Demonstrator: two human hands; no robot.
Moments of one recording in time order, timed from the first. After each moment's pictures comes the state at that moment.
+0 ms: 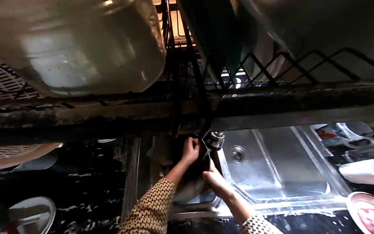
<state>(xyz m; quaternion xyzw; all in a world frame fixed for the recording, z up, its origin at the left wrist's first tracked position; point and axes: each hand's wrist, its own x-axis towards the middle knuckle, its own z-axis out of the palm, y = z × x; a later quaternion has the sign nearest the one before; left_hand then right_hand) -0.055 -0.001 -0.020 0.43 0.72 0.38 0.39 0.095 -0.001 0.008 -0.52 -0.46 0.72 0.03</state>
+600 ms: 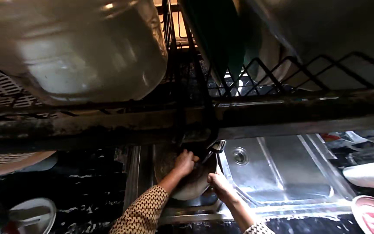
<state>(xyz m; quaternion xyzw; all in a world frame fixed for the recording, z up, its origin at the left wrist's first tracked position) -0.072 -0.030 -0.045 0.49 0.78 0.09 0.37 0.098 -0.006 0.004 -0.56 -0.39 0.73 0.09</state>
